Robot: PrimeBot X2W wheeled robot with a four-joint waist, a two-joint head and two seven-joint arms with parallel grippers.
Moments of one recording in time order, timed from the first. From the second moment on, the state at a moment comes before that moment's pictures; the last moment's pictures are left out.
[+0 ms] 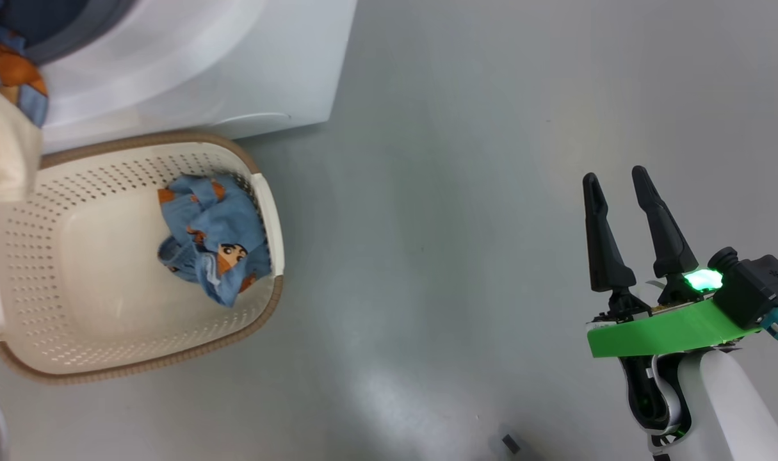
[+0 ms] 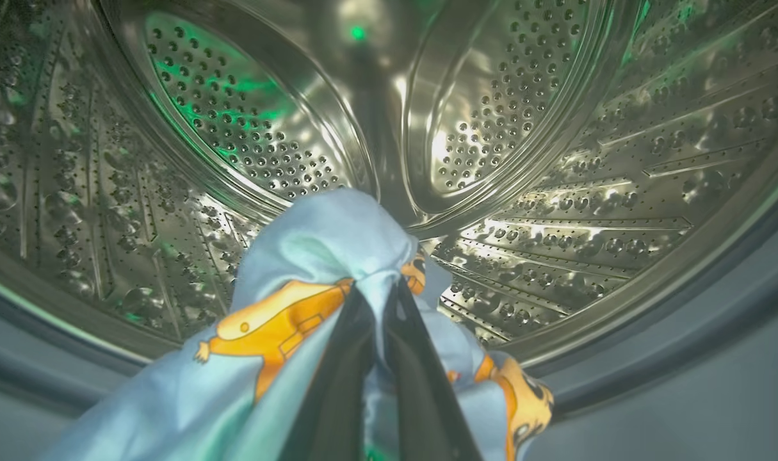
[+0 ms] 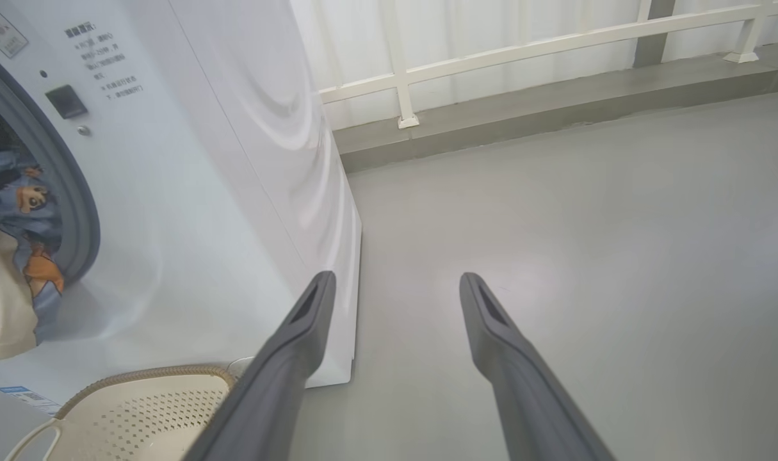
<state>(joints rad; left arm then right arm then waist) -1.33 0.32 0.06 1.17 -0.14 -0.13 -0.26 -0.26 -0.06 0.10 0.07 0.39 0.13 -0.26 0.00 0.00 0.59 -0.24</state>
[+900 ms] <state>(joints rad) -1.34 0.32 0.11 0.81 -0.11 -0.13 -0.26 -0.30 -0.05 0.12 0.05 0.41 0.13 -0.26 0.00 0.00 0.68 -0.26</state>
